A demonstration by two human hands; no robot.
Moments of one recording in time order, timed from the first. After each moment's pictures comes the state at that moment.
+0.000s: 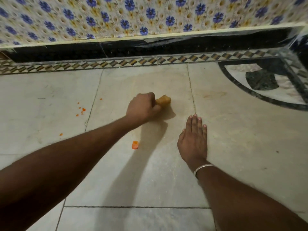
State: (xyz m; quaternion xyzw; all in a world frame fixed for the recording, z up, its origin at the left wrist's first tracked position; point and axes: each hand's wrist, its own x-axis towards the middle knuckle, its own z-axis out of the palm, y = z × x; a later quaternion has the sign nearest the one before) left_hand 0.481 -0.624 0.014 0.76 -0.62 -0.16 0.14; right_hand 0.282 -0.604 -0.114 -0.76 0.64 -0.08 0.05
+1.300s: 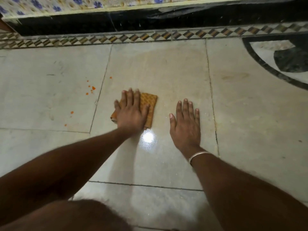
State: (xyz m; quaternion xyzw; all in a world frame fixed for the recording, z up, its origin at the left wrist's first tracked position) left_hand 0.534 -0.542 -0.092 0.84 -0.53 -0.08 0.00; right_hand 0.333 -0.574 -0.116 -0.81 0.56 -0.11 0.08
